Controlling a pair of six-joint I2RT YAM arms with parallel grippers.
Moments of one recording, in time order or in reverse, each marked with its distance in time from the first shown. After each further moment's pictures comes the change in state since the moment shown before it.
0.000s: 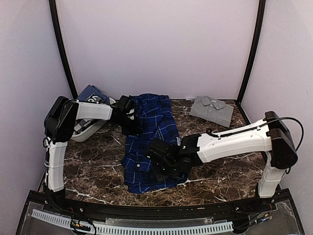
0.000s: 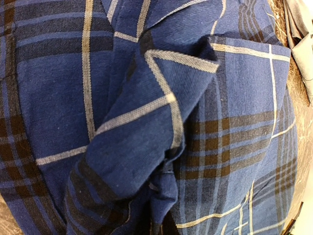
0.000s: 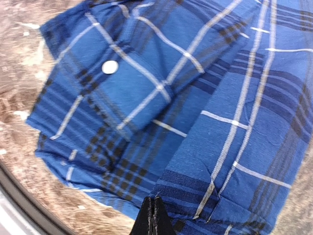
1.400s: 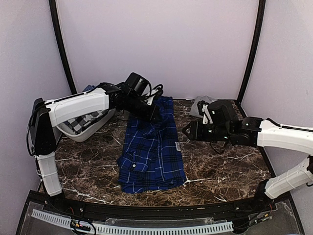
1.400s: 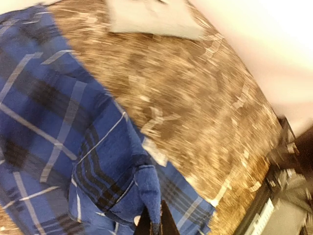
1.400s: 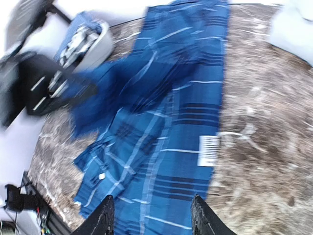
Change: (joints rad) left arm -0.245 -0.270 0.173 -0.231 0.034 0.310; right arm -0.379 -0.567 -0.371 0.346 -0.129 0.029
